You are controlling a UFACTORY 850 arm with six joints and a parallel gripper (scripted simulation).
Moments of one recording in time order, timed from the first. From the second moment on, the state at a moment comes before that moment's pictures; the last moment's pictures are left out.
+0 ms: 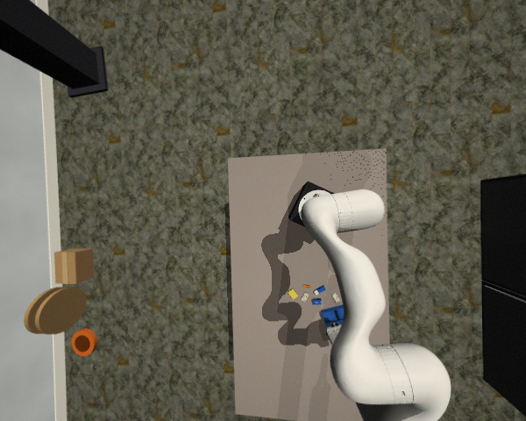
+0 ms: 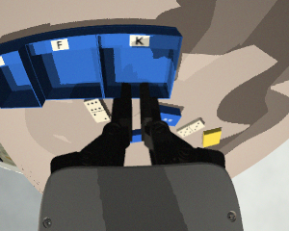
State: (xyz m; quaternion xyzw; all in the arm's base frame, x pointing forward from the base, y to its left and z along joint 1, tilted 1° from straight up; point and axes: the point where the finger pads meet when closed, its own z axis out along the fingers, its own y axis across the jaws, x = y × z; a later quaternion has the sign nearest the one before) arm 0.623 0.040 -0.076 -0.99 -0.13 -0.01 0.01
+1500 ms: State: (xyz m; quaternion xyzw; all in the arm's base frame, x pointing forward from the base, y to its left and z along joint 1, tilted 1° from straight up) arm 0.624 0.042 -0.137 -0.99 -0.13 -0.01 0.01
